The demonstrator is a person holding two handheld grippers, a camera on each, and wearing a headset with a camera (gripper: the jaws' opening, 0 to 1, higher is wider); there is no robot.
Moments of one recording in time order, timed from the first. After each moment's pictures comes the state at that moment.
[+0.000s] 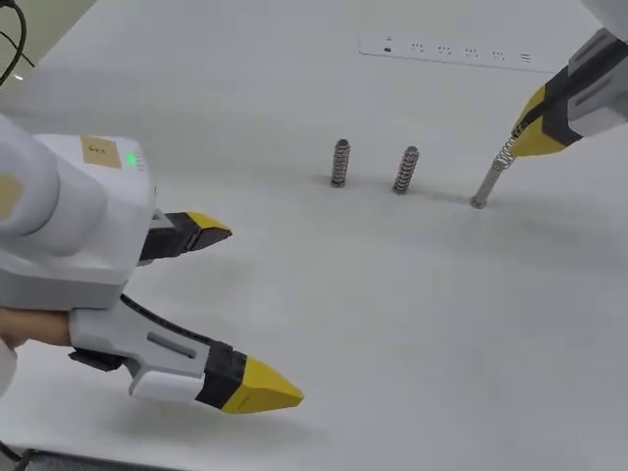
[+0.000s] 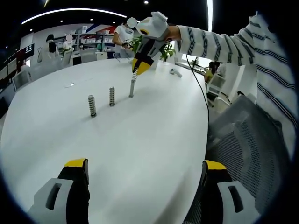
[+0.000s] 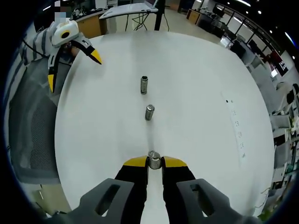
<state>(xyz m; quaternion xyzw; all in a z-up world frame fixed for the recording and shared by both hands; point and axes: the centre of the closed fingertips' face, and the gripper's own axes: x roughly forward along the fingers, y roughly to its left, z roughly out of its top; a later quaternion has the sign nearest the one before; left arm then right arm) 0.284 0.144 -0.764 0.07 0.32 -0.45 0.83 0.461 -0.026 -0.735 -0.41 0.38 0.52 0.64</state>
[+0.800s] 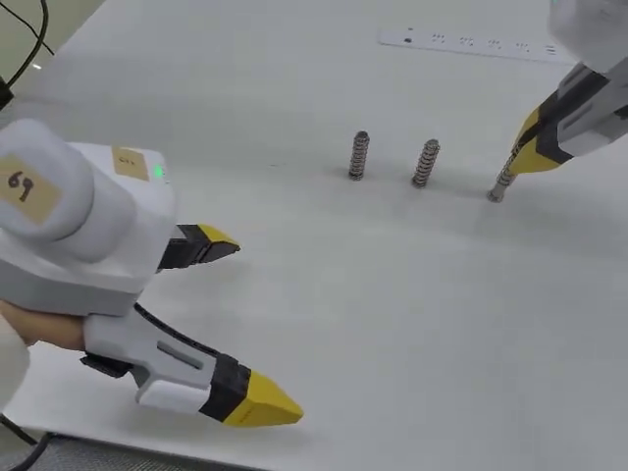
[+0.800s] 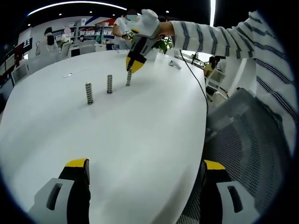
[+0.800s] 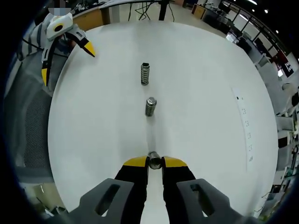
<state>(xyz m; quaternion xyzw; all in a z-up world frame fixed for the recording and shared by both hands) 0.270 0.150 -0.782 0.08 0.36 -0.45 0.82 0.464 -0.019 -0.772 -0.43 0.40 0.53 0.62</state>
